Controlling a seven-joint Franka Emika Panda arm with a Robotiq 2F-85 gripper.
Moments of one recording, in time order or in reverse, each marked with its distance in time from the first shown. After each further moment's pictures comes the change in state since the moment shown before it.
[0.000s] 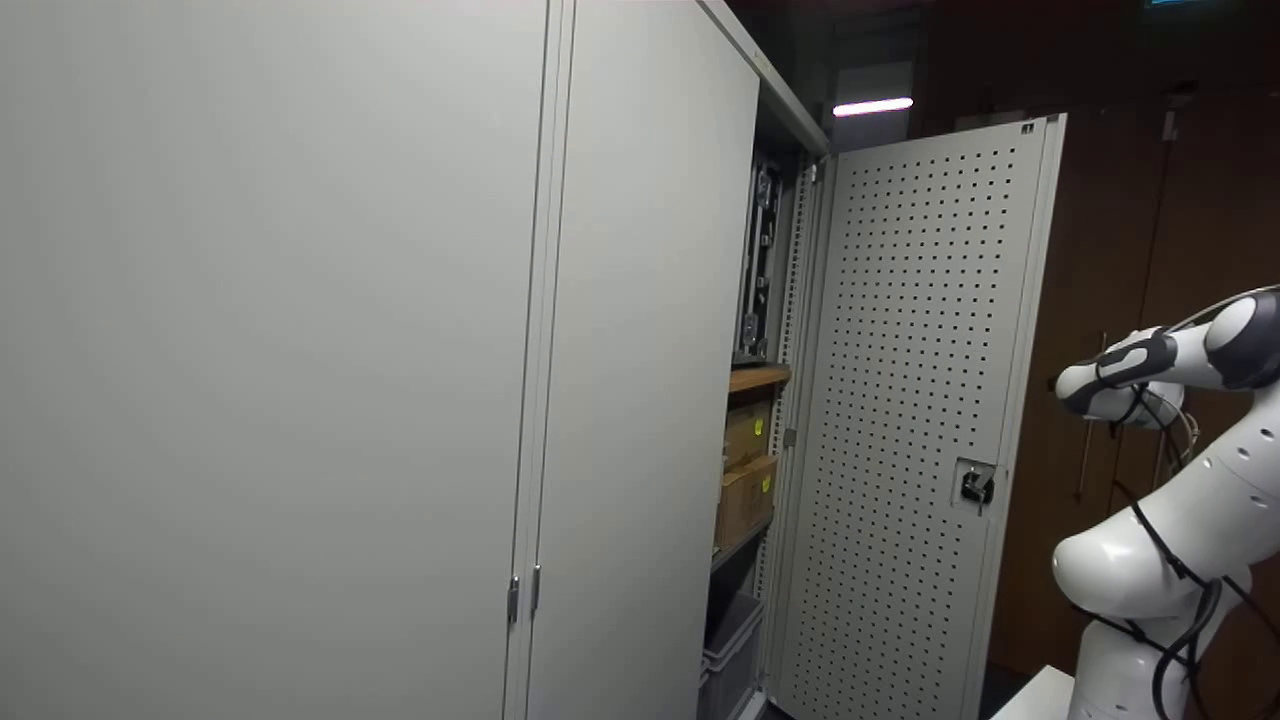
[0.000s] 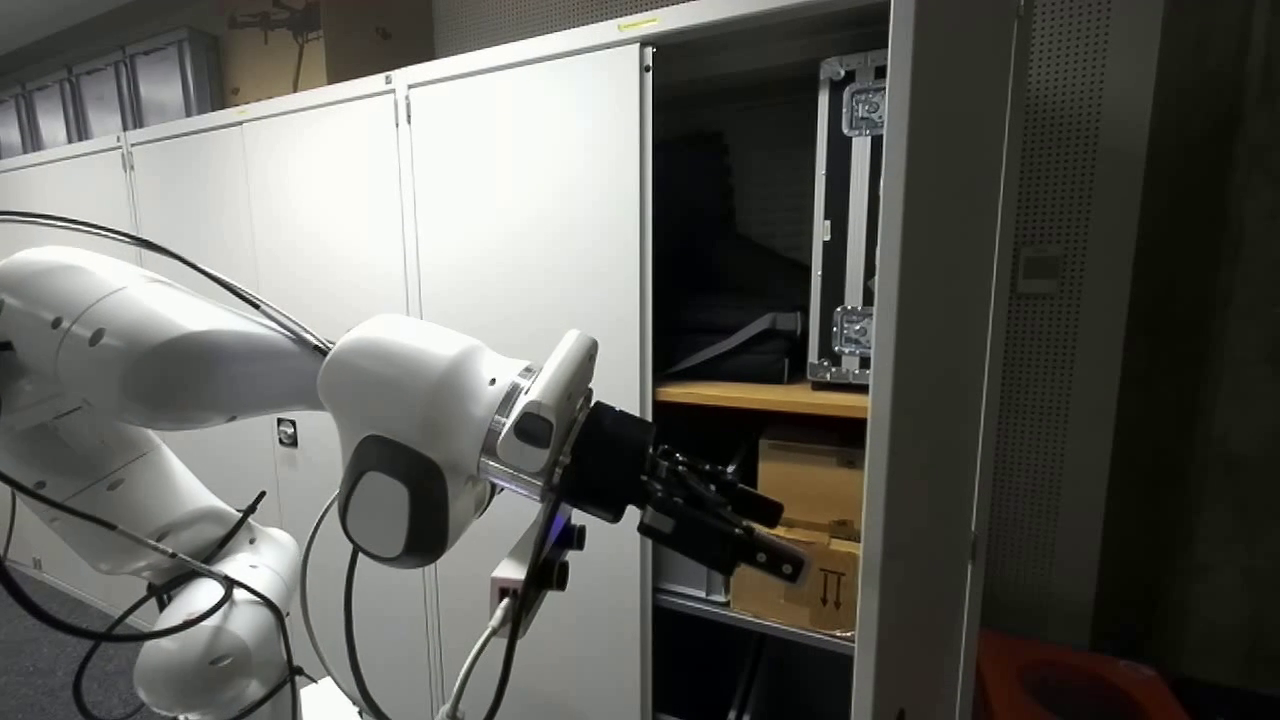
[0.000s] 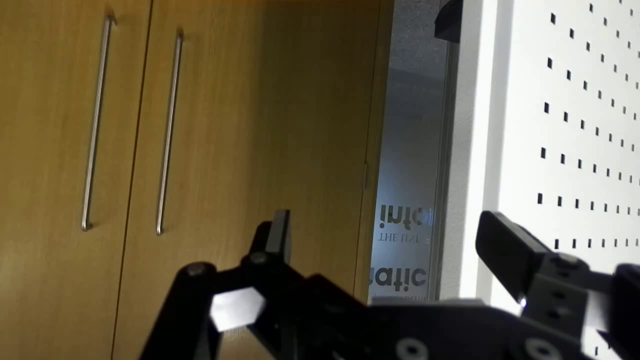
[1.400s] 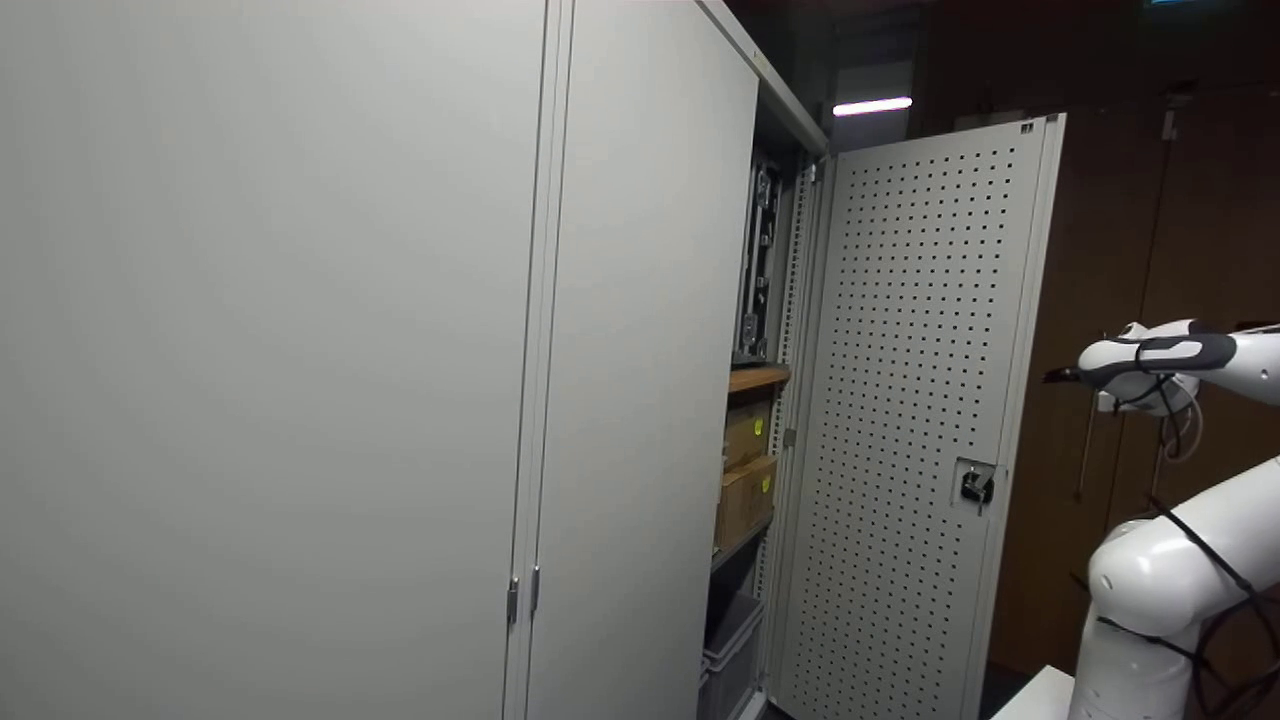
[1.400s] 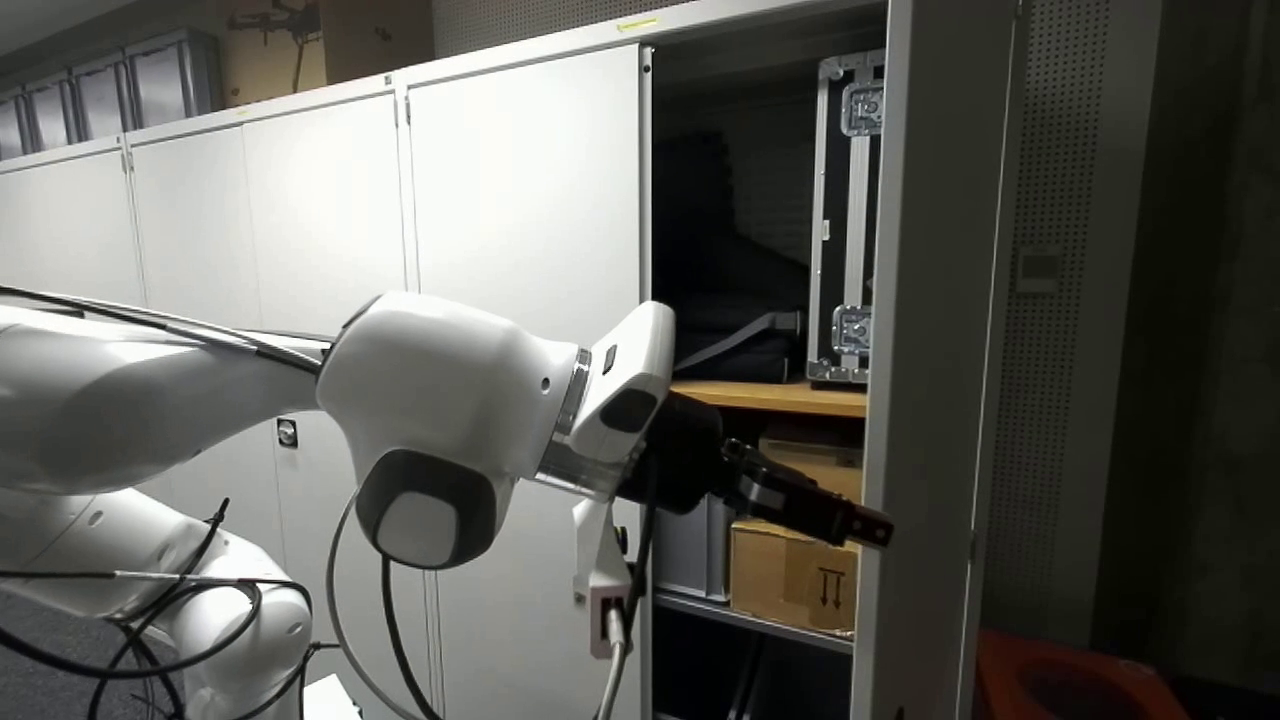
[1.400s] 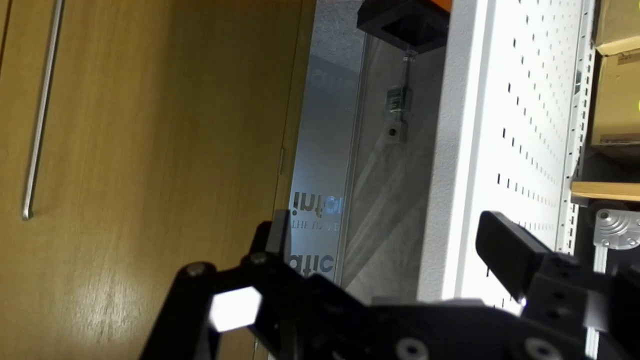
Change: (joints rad) arm 0.501 -0.202 -0.377 0.201 -0.003 -0.216 -0.337
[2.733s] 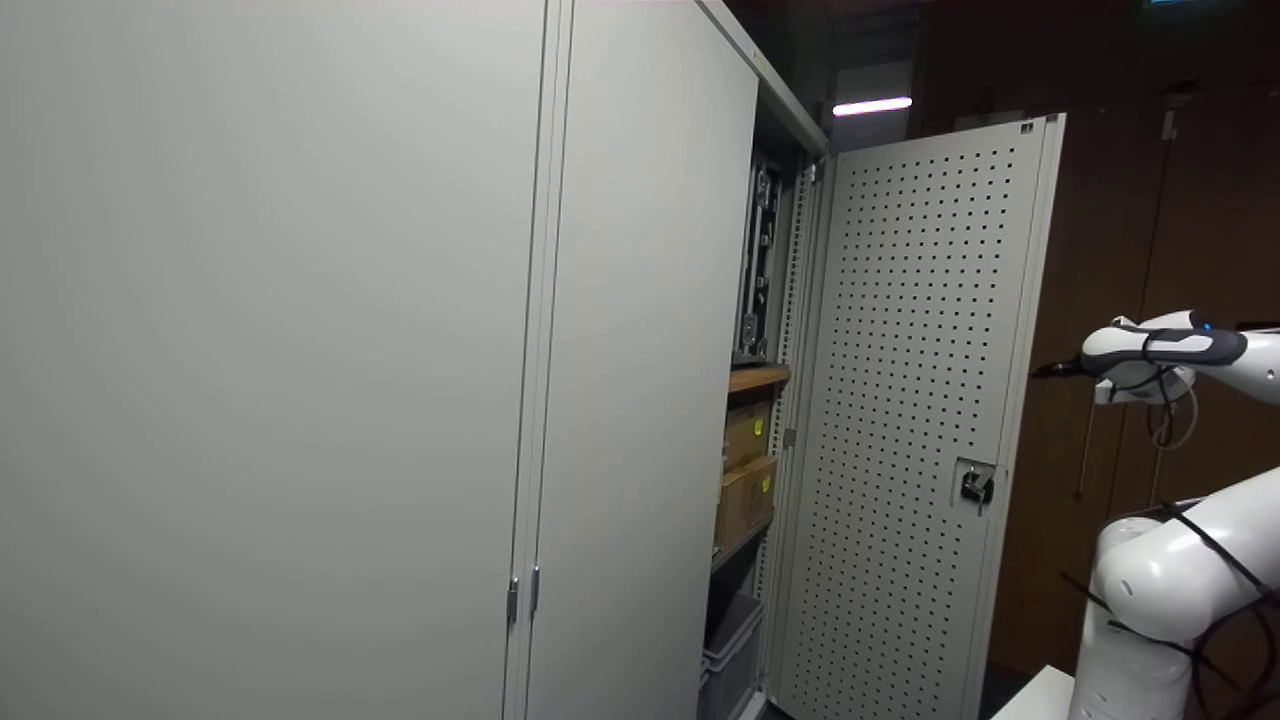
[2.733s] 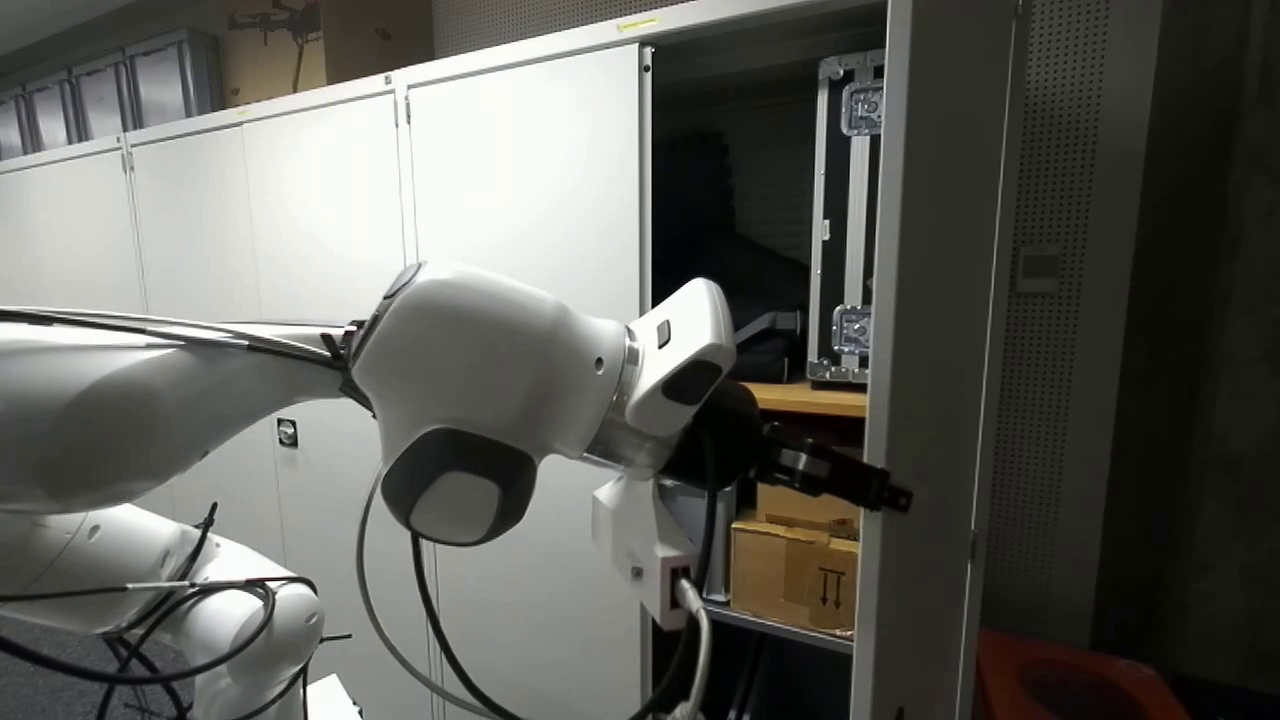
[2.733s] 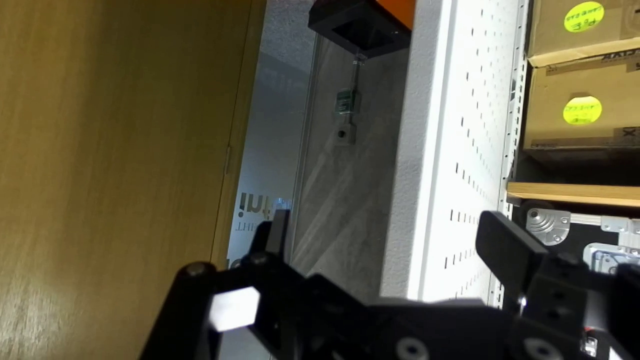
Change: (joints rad) arm 0.145 -0.072 -0.050 0.105 0.004 -0.161 -0.101
